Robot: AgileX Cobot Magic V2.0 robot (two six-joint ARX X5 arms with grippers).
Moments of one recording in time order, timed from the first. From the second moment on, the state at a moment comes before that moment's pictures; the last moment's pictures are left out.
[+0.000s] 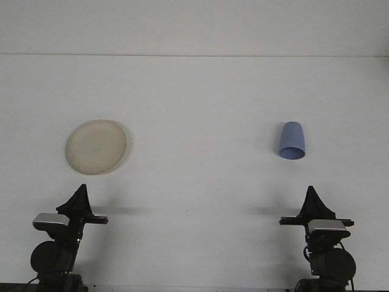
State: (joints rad) left arm -0.05 0.00 0.03 0.15 0.00 -0.09; right arm 0.04 0.00 0.01 0.09 0.03 0.09
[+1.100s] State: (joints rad) left arm -0.05 0.00 0.03 0.15 0.00 -0.09; right arm 0.04 0.23 0.63 -0.50 0.03 0.08
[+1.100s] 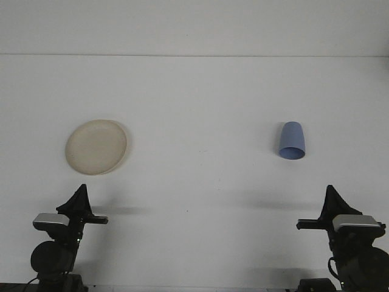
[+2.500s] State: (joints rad) left arm -0.05 0.00 0.03 0.15 0.00 -0.09; right arm 0.04 0.53 0.91 -1.01 -0.01 0.09
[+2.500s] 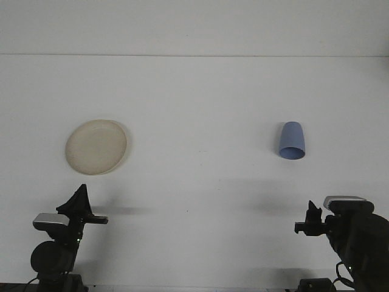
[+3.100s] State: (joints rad) left arm -0.05 0.00 0.03 0.15 0.00 -0.09; right arm 0.04 0.79 0.90 -0.66 0.00 0.09
